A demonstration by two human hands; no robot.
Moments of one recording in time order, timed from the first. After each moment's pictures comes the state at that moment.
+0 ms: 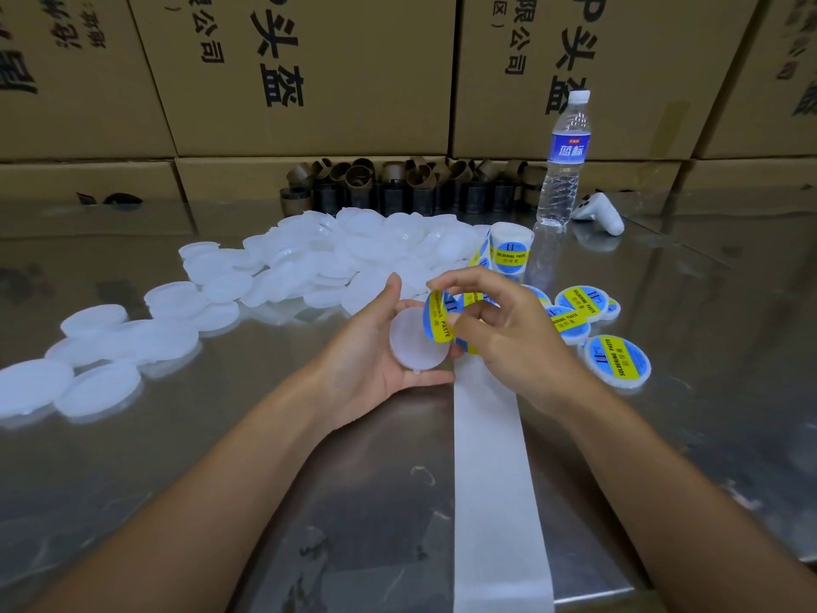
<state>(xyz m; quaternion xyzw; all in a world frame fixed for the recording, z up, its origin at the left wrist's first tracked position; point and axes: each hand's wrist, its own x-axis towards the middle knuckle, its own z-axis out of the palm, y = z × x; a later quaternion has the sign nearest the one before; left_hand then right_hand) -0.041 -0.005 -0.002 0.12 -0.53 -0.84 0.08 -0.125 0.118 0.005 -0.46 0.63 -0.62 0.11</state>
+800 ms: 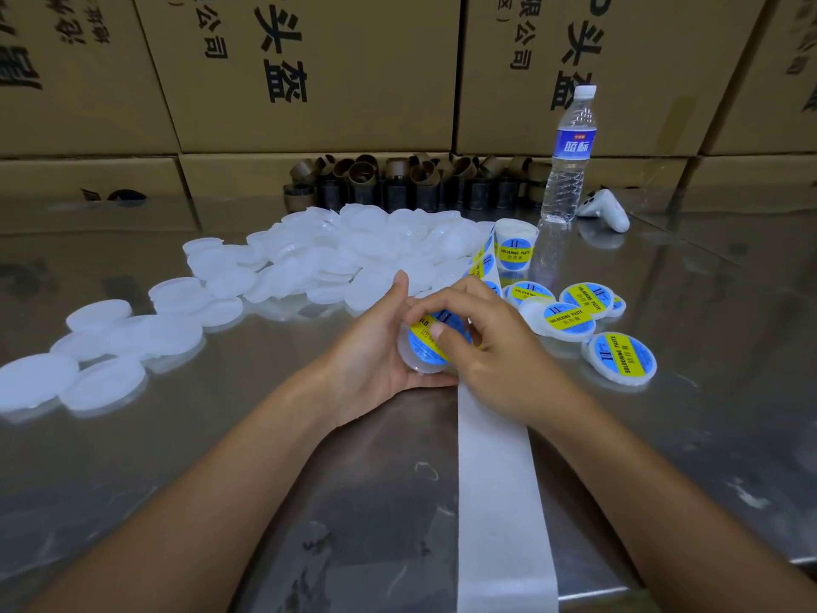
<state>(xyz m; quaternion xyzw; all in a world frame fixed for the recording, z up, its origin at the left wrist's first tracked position) -0.041 -0.008 -0.008 0.05 -0.56 -0.82 0.02 -0.114 0.115 -0.002 -0.53 0.69 -0.49 0.03</state>
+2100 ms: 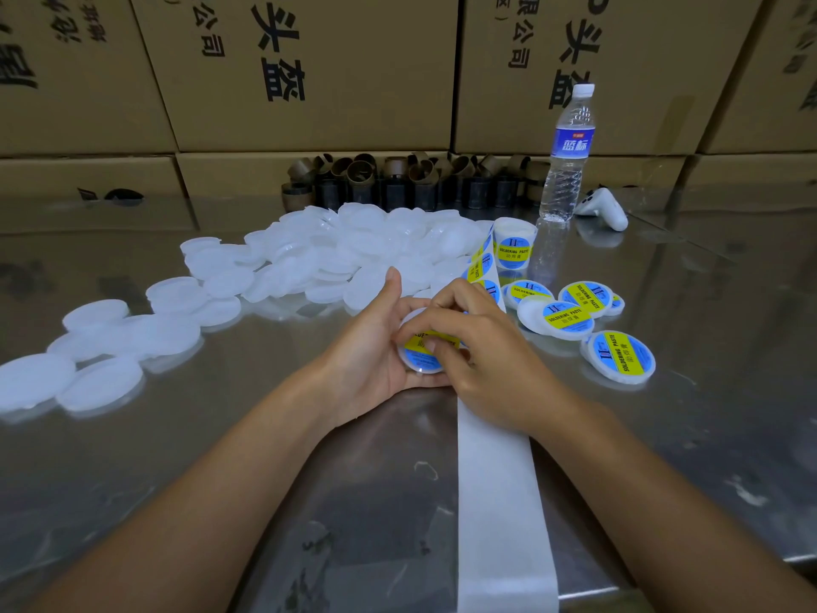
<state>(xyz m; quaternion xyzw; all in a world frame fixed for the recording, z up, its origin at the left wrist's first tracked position) -0.041 -0.005 -0.004 0.09 -0.55 -0.83 0.04 -0.117 0.113 -0.010 -0.58 0.72 -0.38 -0.08</state>
